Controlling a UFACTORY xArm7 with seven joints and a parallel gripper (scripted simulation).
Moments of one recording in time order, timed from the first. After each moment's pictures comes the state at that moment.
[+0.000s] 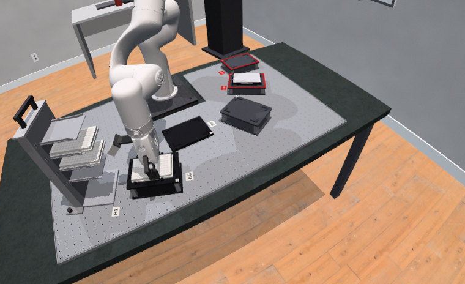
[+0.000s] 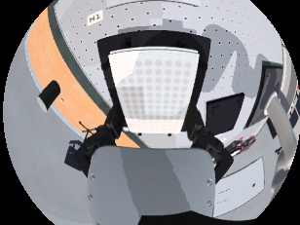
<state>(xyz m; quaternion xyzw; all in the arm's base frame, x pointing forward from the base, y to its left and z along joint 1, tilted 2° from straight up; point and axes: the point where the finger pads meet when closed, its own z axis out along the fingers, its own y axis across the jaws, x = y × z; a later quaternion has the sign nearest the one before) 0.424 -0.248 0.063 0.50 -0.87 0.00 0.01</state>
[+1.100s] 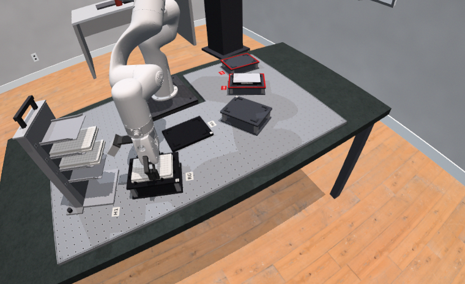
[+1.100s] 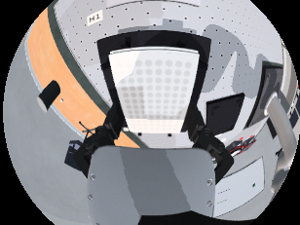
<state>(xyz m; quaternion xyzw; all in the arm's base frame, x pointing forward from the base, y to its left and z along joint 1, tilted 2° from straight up) 0.424 -0.248 0.062 0.50 -0.87 0.00 0.01</state>
